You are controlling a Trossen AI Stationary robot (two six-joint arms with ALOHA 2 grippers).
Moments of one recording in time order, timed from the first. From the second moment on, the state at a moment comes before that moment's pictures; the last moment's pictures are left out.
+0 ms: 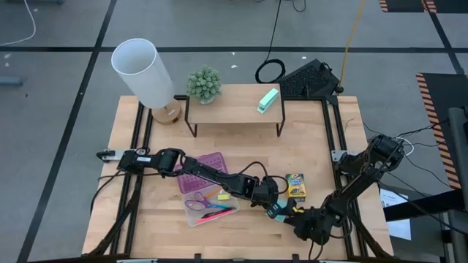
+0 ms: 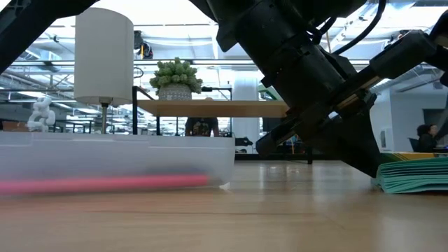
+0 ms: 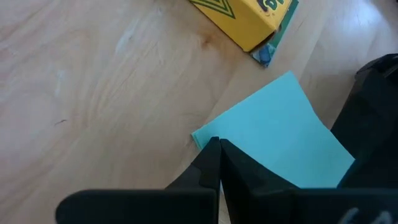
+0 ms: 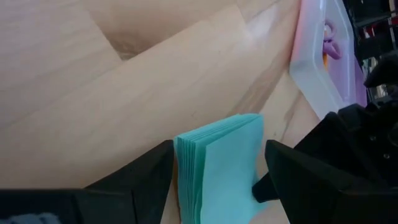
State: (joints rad) left arm -0.24 2.52 1.97 -0.45 -0.08 -0.90; right arm 0.96 1.68 0.60 0.13 0.70 -0.31
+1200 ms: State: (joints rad) left arm -0.24 2.52 1.97 -0.45 -0.08 -0.89; right arm 0.92 1.68 0.60 0.13 0.62 -0.39
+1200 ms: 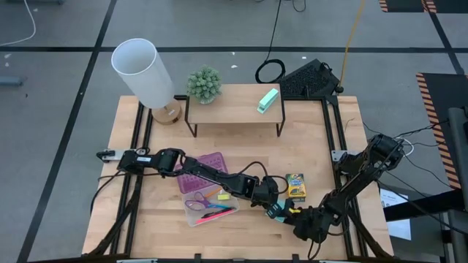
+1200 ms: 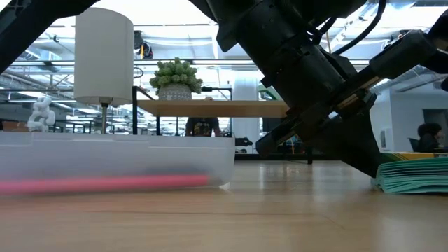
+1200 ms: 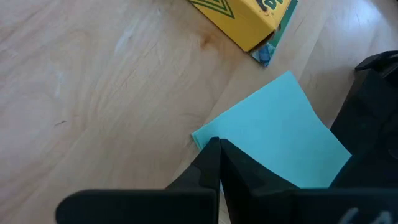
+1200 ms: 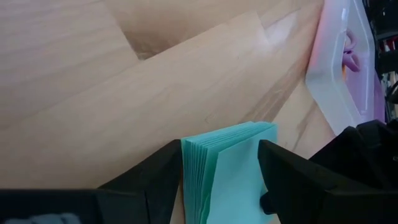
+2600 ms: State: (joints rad) left arm -0.24 2.52 1.97 -0.43 -0.08 -0.87; right arm 0.93 1.68 0.60 0.08 0.68 -0.30
